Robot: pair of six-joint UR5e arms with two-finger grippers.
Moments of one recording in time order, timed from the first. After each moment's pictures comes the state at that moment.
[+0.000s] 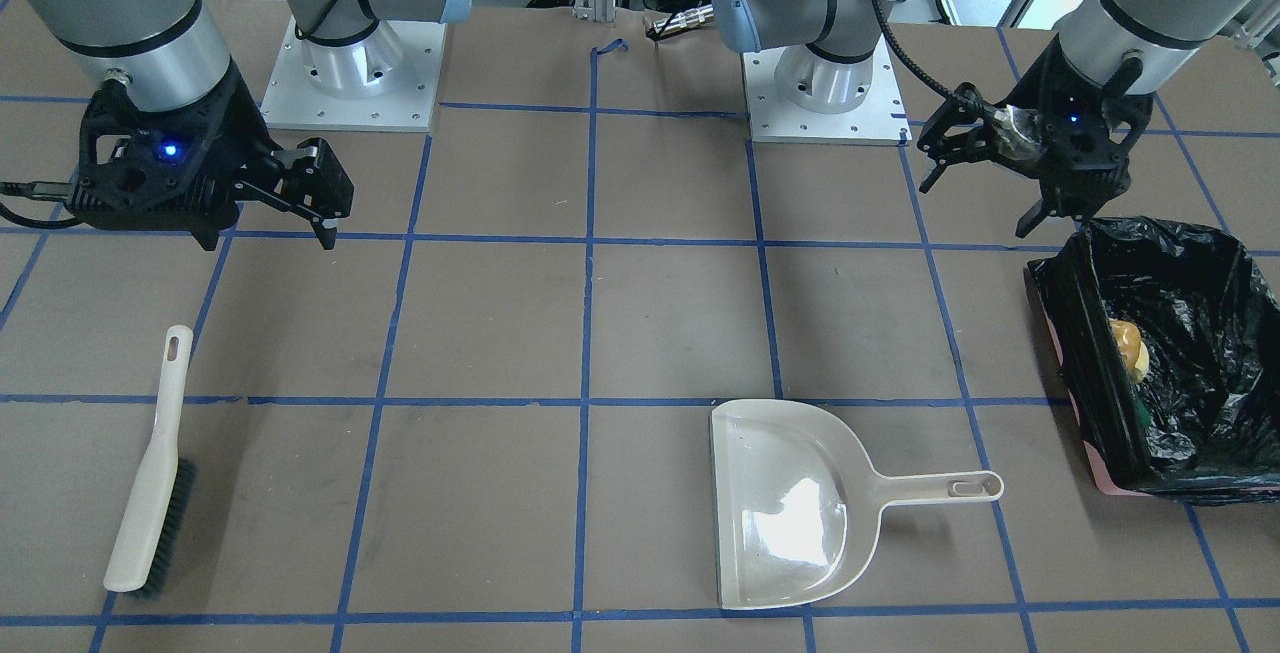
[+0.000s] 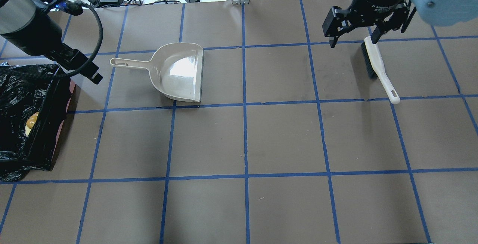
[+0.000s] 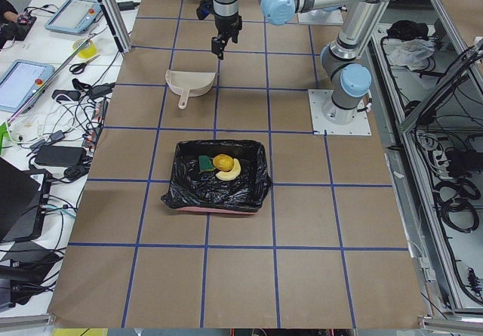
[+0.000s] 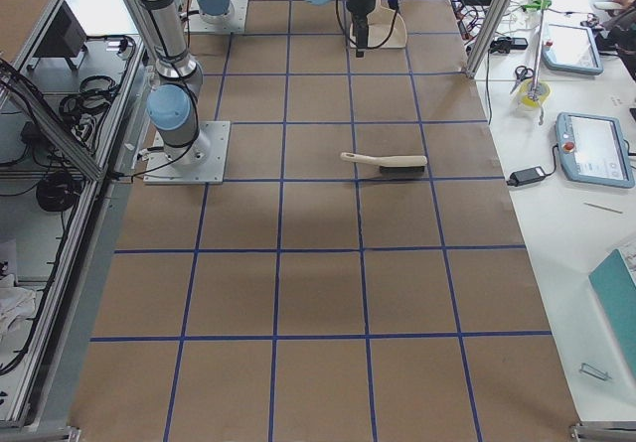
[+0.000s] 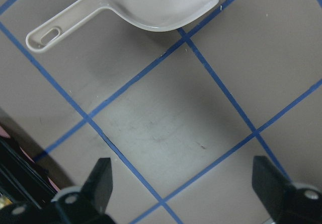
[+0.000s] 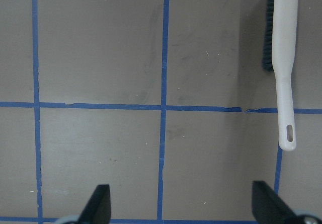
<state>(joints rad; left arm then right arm) -1.32 -1.52 -1.64 -1.58 1.50 0.62 1.56 -1.49 1.51 -1.64 -1.59 -0.05</state>
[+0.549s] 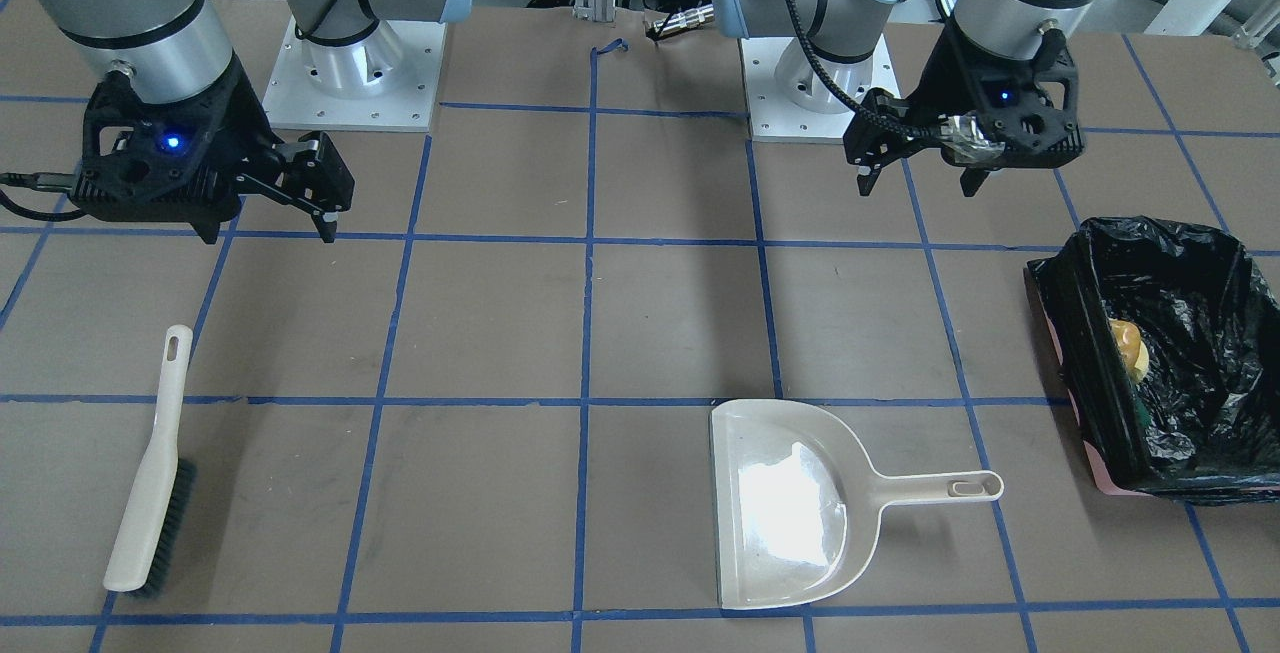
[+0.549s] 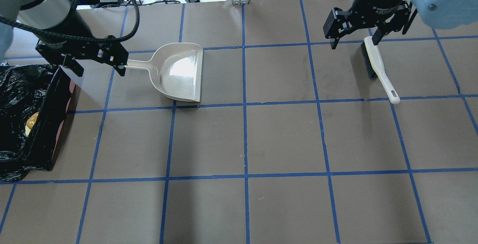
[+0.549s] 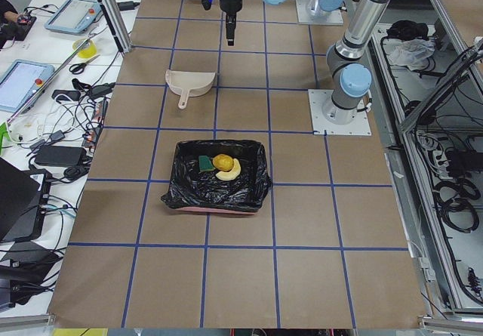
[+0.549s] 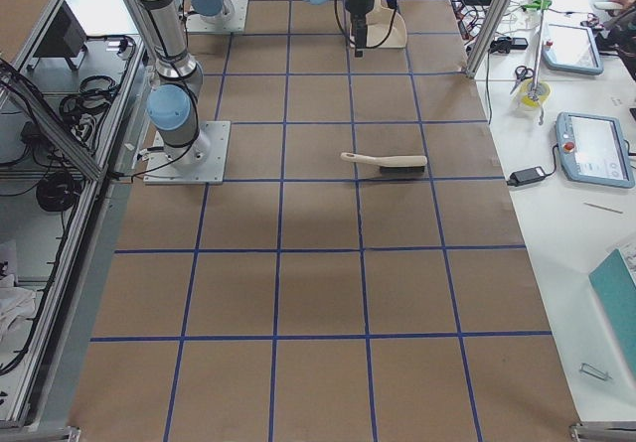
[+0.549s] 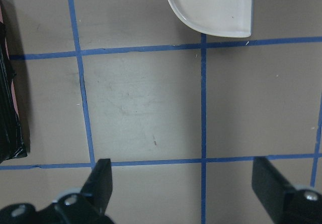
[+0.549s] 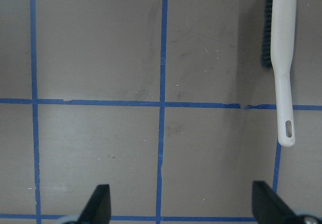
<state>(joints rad) -1.52 -1.53 -1.60 -1.57 1.62 0.05 1.56 -1.51 1.53 -1.64 -1.59 -0.05</state>
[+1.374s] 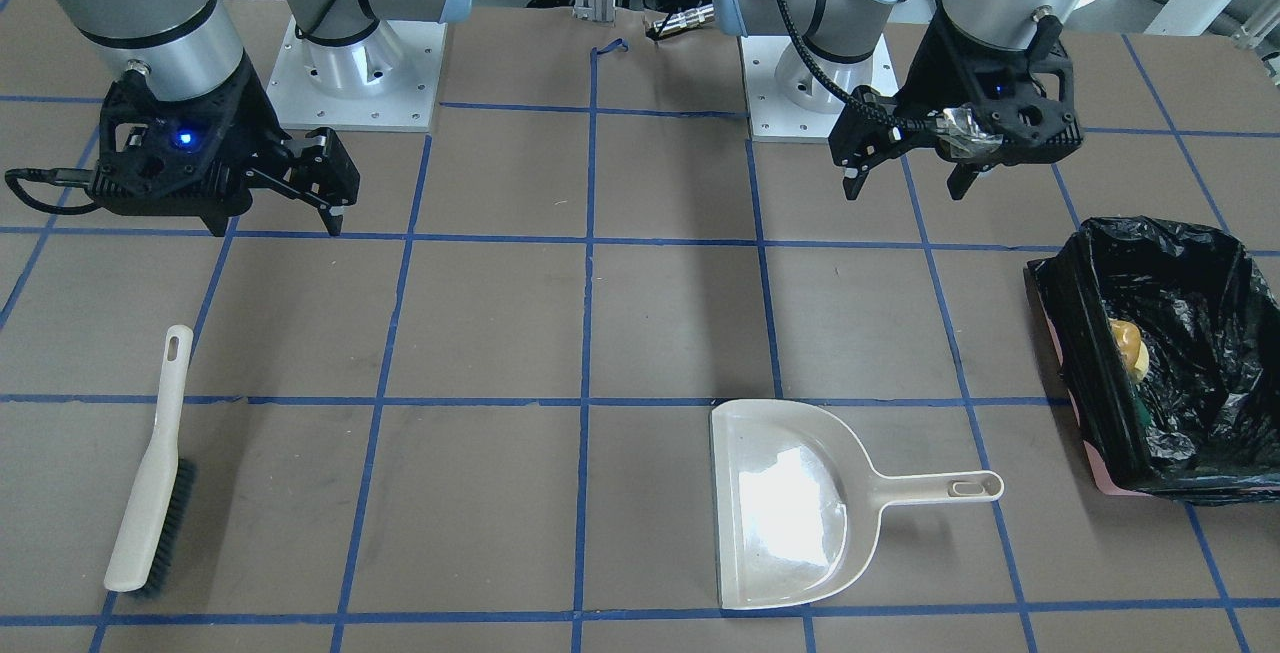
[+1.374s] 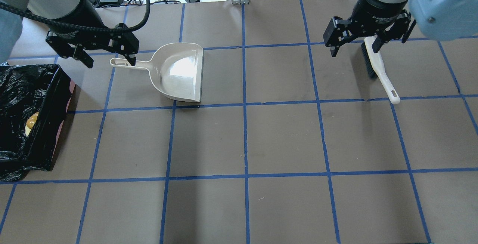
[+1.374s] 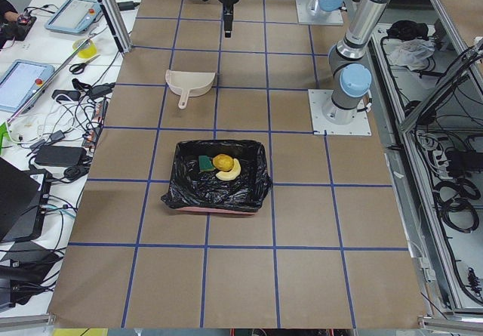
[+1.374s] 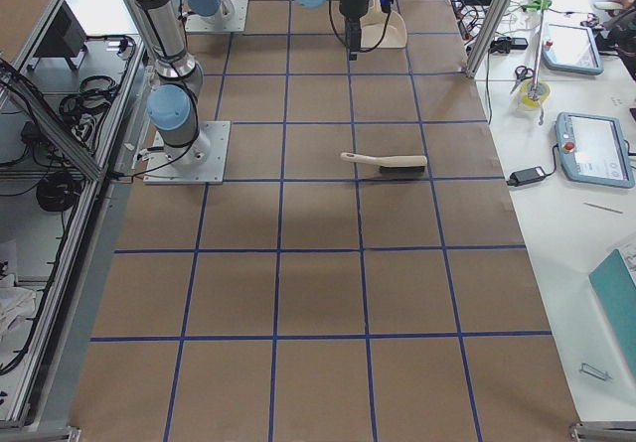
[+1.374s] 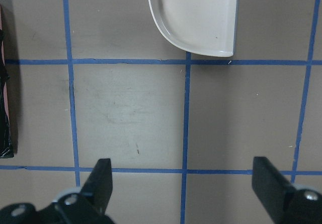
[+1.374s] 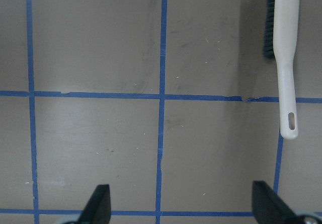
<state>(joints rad) -1.52 -1.54 -1.57 -1.55 1.58 0.02 1.56 -1.53 1.57 -1.65 -1.59 -0.05</state>
